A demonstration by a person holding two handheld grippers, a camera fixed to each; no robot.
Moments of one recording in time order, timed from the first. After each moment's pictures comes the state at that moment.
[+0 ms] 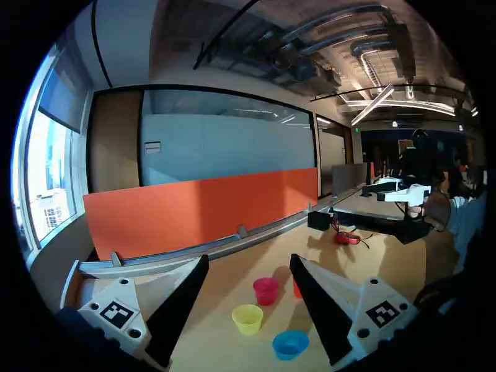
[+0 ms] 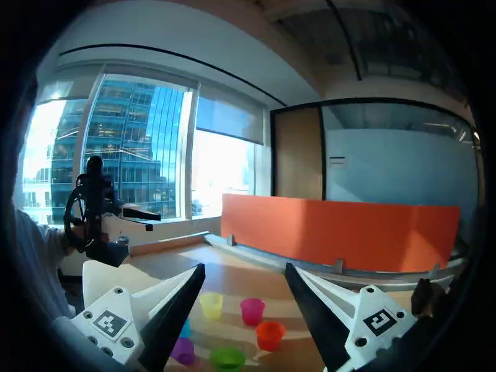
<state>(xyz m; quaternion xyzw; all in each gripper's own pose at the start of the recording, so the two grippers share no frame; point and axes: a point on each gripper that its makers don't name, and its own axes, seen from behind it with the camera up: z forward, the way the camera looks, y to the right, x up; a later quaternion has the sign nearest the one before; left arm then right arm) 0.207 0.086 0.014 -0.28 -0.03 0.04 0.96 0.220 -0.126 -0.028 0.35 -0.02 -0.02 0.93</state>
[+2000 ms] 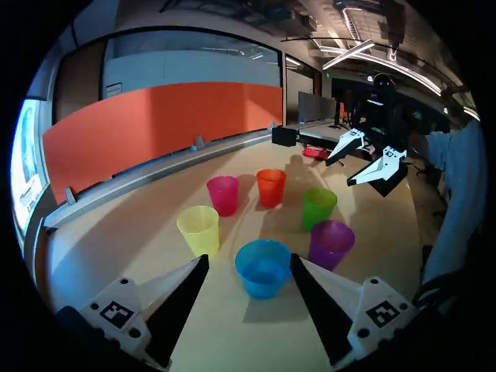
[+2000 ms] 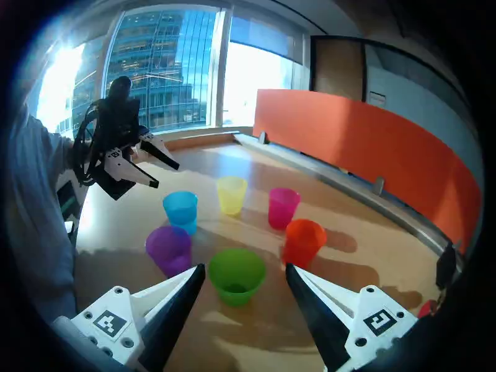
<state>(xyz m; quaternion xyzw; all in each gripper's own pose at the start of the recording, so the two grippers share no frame) -0.014 0.124 -0.017 -0.37 -0.20 0.10 0.90 -0.015 -0.125 -0.038 0.42 -0.22 -0.14 0.87</state>
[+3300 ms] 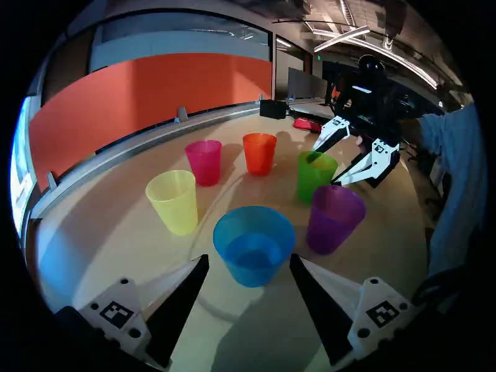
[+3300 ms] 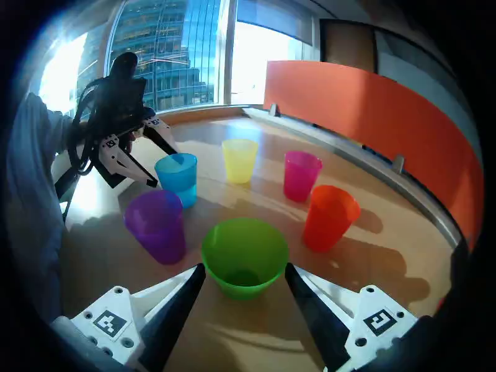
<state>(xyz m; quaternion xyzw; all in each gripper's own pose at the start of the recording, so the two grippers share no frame) -0.080 0.146 -0.016 -0.40 -0.26 0.11 0.87 -0.088 -0.148 -0.028 0.44 -0.26 -0.16 0.85</state>
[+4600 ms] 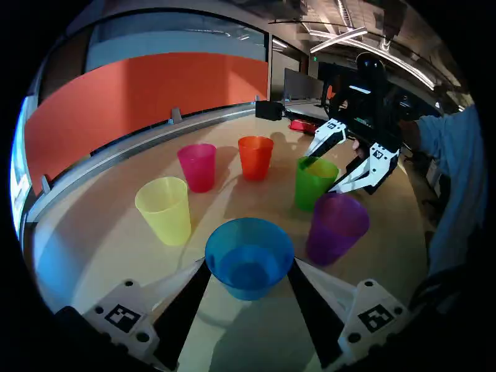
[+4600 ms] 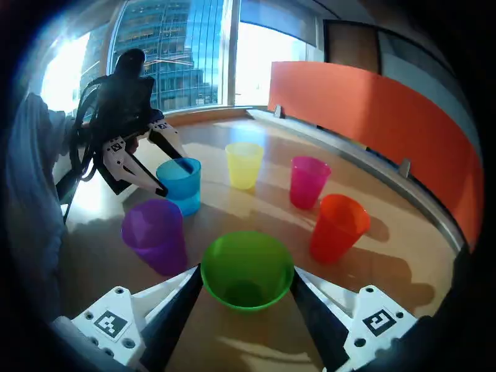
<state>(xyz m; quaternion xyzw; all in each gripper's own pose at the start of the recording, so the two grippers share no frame) -0.080 0.161 -0.007 -0.41 -0.26 0.11 0.87 -0.088 -0.161 -0.020 0.44 -0.26 -0.16 0.84</state>
